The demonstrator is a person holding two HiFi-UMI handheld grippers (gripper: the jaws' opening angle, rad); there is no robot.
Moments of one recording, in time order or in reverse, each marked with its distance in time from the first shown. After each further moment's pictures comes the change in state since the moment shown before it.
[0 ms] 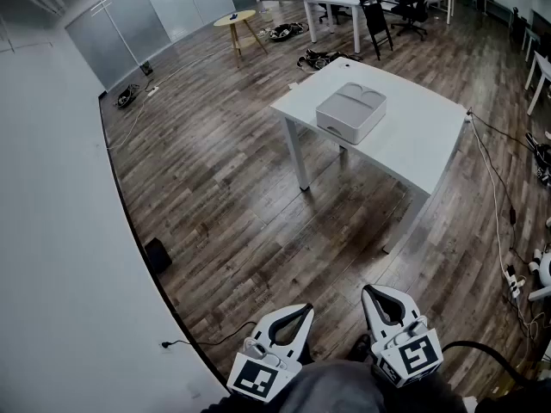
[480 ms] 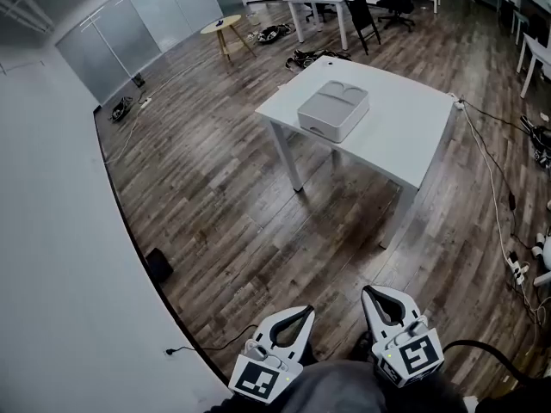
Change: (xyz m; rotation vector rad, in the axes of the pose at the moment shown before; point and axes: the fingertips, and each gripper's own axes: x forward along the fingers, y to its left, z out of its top) left arm 0.028 -0.038 0.006 0.029 0.029 -0.044; right arm -0.031 -0.033 -0.002 0.040 -0.013 -0.025
